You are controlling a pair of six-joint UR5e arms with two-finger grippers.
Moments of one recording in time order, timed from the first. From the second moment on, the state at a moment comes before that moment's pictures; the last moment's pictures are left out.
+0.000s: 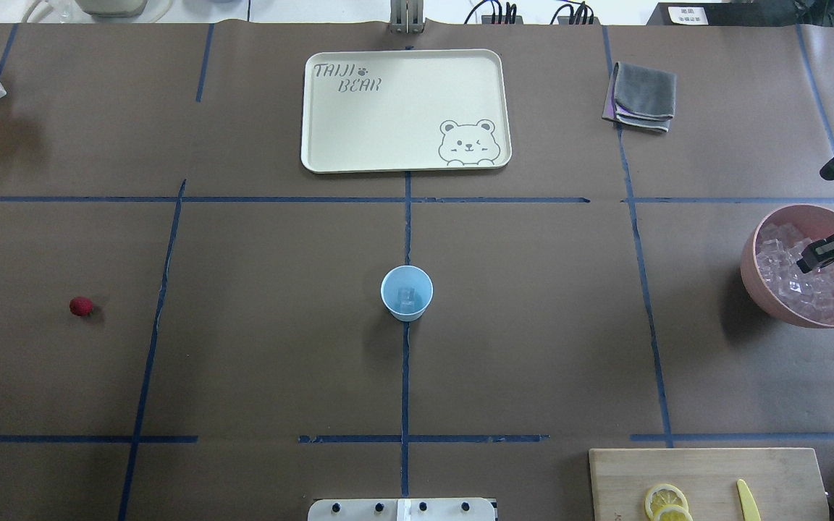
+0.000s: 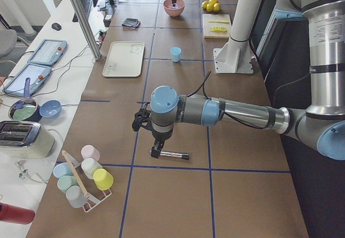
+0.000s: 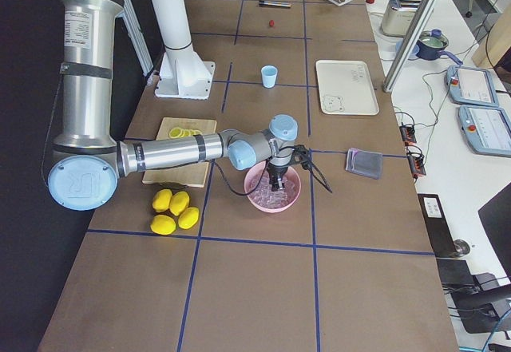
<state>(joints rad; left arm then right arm) -1.59 -1.41 -1.88 -1.54 -2.36 0.20 1.09 -1.65 1.77 -1.31 2.23 0.31</state>
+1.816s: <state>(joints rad) -1.59 -1.42 -1.89 -1.54 -2.36 0.20 0.48 -0.79 1.74 -1.70 1.79 1.34</state>
